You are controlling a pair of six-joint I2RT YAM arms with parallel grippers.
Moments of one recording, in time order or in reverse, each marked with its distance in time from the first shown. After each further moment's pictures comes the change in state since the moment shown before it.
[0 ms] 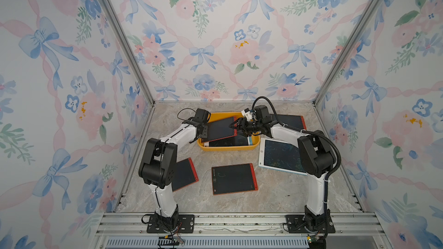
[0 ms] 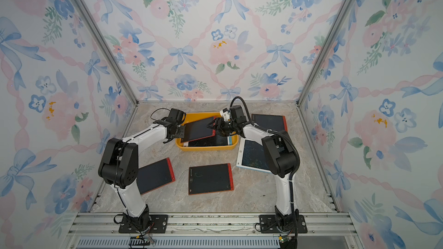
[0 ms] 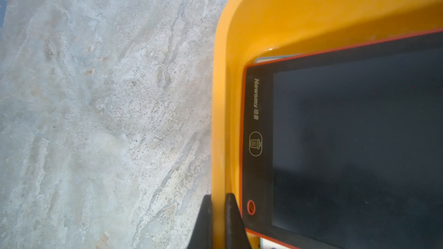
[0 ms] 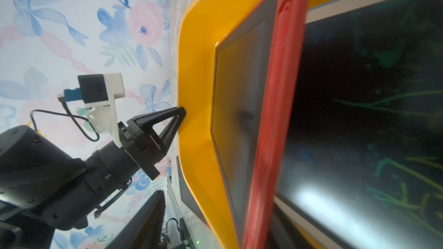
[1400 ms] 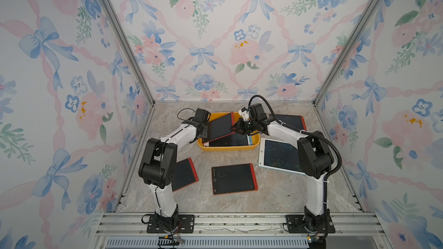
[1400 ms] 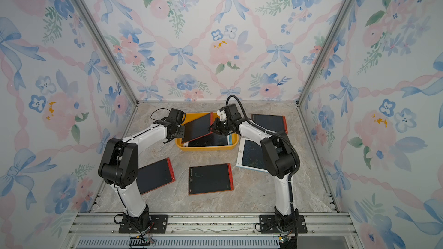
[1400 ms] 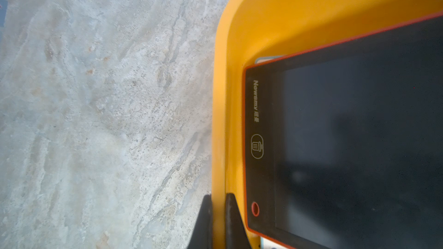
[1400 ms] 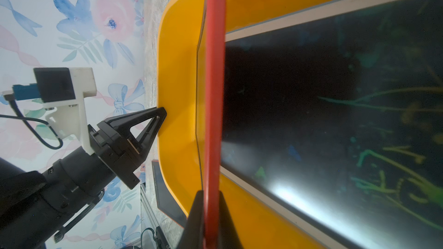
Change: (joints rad) left arm 0.001 0.000 0.000 0.000 -0.003 -0.001; right arm 0.044 -0.002 0.097 -0.203 0.139 -0.099
